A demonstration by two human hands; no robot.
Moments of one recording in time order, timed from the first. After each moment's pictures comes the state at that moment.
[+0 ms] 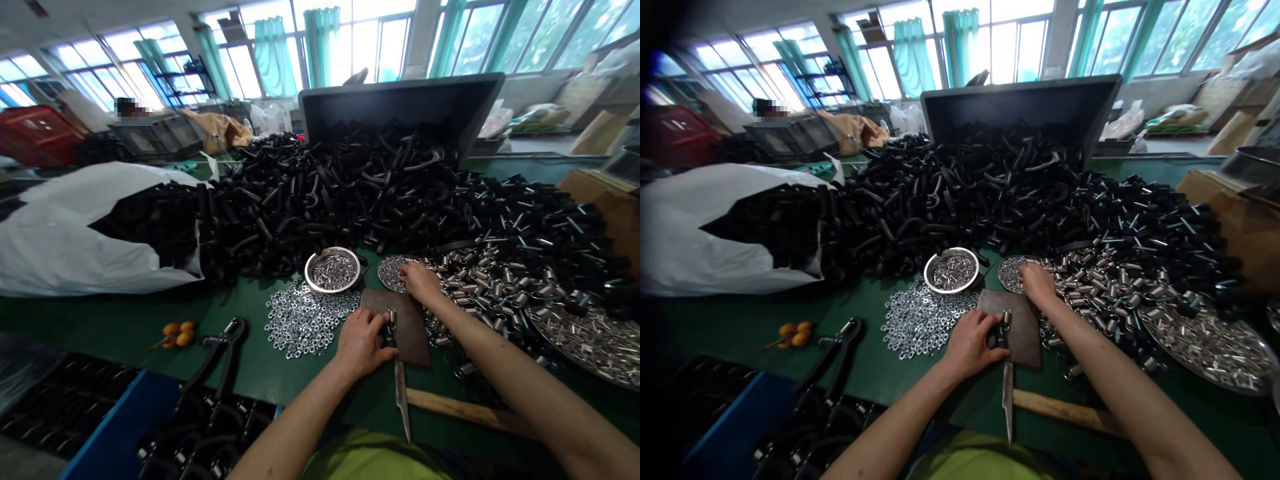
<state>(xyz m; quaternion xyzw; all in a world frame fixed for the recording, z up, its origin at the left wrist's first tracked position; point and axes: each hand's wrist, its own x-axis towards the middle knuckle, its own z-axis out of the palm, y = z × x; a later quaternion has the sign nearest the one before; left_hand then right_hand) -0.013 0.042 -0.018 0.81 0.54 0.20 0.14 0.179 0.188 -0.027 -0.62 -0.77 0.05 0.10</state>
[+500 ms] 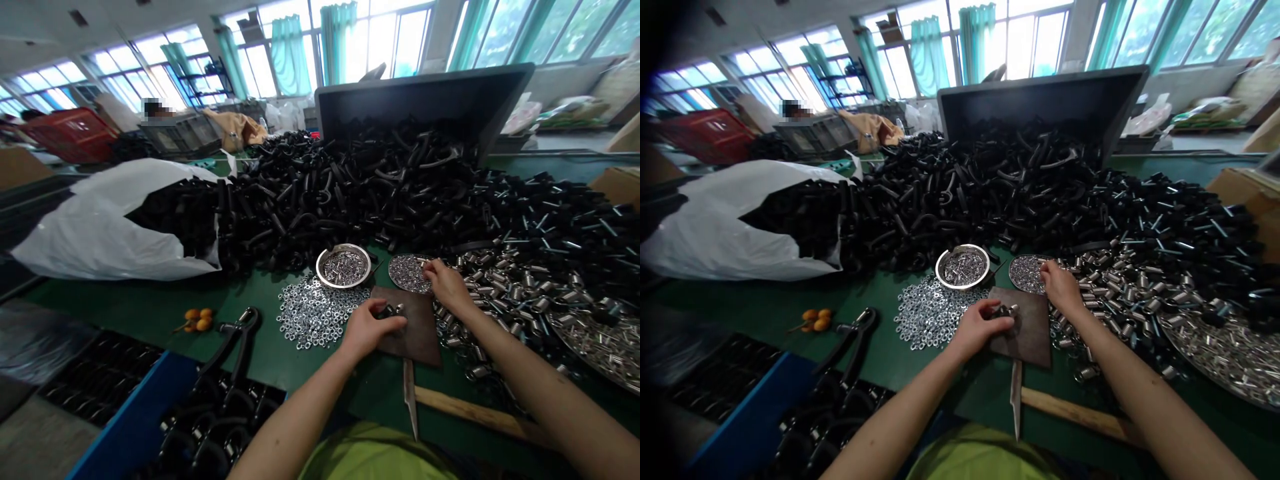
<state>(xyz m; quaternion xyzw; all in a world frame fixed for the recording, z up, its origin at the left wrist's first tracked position) -0.012 0.052 -0.009 0.50 0.58 0.41 0.50 0.193 0.163 -0.004 -0.64 -0.72 0.16 0.24</state>
